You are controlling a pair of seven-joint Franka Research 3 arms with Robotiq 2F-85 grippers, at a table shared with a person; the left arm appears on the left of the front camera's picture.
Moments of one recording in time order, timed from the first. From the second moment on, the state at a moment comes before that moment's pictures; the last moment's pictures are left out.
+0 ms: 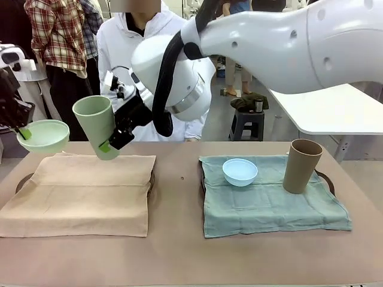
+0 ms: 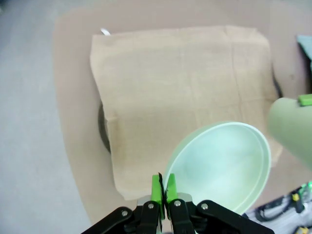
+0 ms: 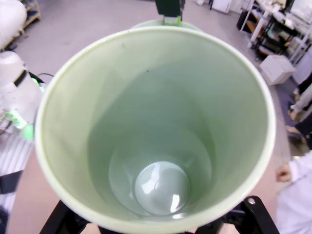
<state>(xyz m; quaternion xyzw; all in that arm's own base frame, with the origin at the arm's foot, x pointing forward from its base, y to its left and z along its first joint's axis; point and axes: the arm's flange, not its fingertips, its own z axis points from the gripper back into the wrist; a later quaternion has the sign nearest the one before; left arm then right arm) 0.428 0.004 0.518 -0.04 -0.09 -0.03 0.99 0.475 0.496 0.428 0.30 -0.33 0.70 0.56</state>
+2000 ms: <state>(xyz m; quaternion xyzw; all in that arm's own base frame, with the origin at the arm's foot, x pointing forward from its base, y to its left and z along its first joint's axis) 0.454 0.006 0.380 -0.07 -0.06 -0.01 1.00 0.486 0.494 0.295 0.34 -0.31 0.68 0.57</state>
